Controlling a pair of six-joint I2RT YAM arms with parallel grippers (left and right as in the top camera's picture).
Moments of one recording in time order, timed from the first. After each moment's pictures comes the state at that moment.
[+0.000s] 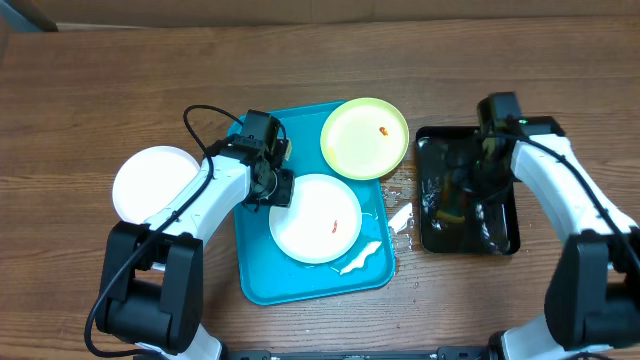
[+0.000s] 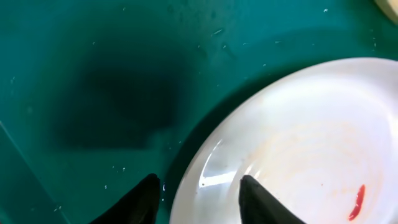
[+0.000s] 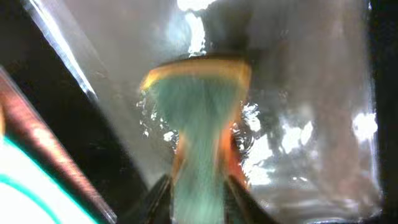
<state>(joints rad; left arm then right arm) -0.27 1.76 1.10 -0.70 0.12 -0.14 0.06 1.72 1.21 -1.01 -0.11 0.46</state>
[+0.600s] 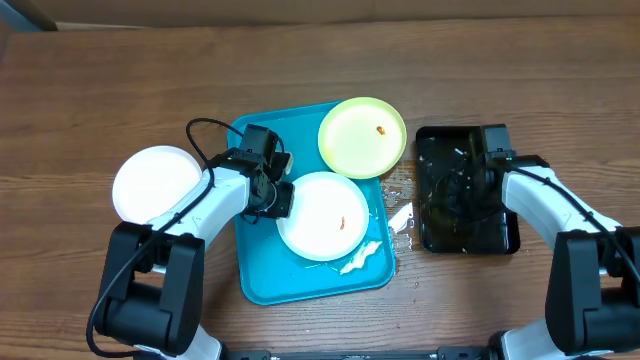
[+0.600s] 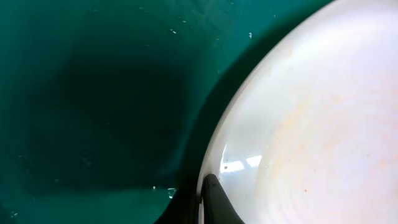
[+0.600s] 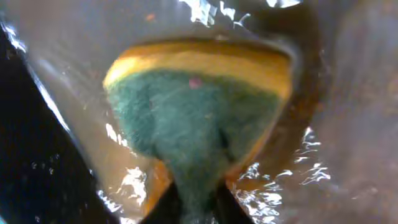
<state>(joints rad) -0.27 1.76 0.99 -0.62 0.17 -0.10 0.07 1.70 0.92 -0.66 -0.17 0.47</state>
